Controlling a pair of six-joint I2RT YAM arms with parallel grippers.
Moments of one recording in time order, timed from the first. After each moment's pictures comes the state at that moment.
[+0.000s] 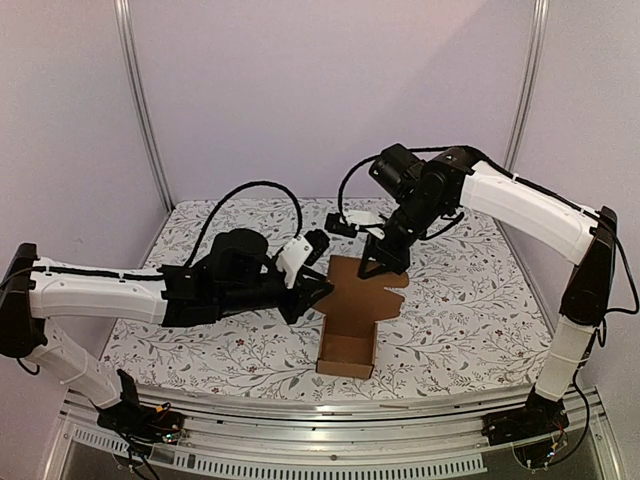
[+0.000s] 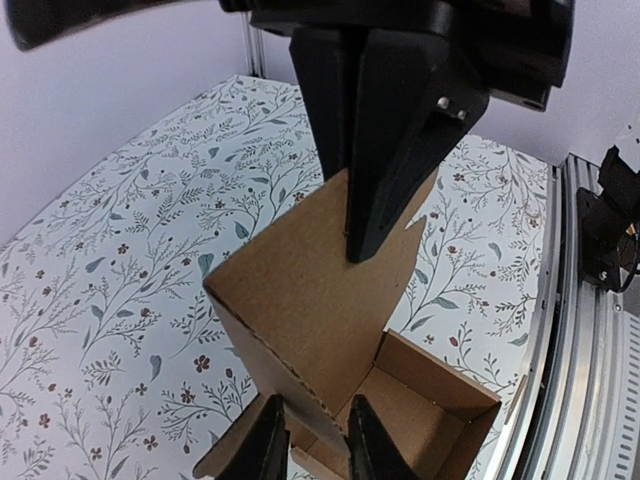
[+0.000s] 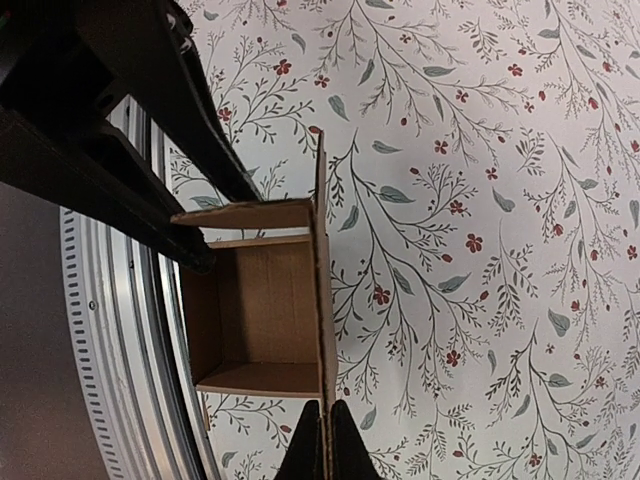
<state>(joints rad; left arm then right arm) -1.06 1.41 0.87 0.14 -0.03 0.00 0.82 1.82 1.82 -1.14 -0.38 -0.48</state>
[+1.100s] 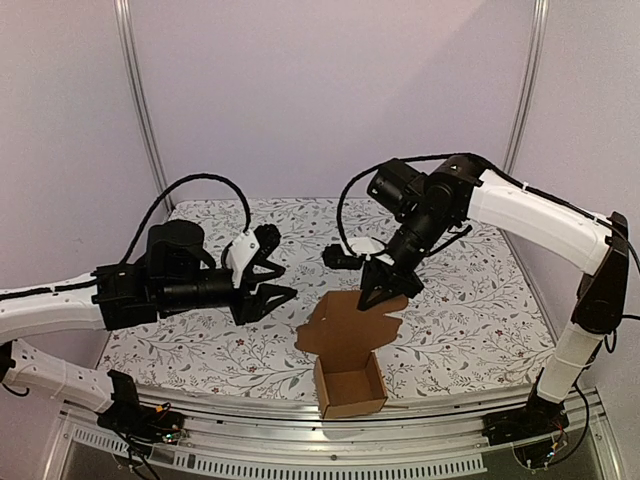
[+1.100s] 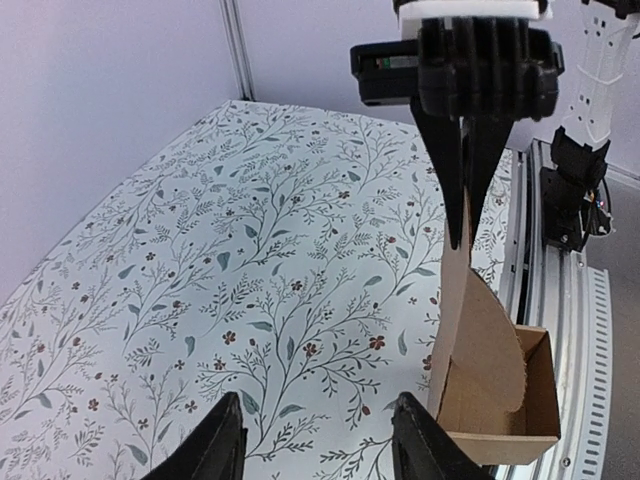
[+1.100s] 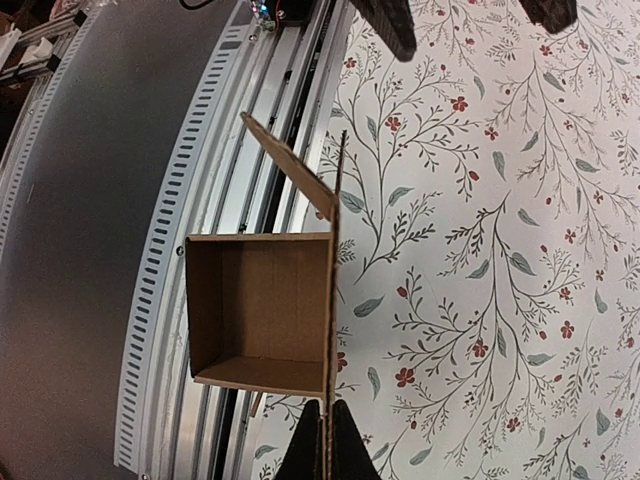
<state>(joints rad) -1.02 1.06 0.80 -0.10 0.03 0.09 0.89 1.75 1.74 -1.24 -0.56 -0.75</state>
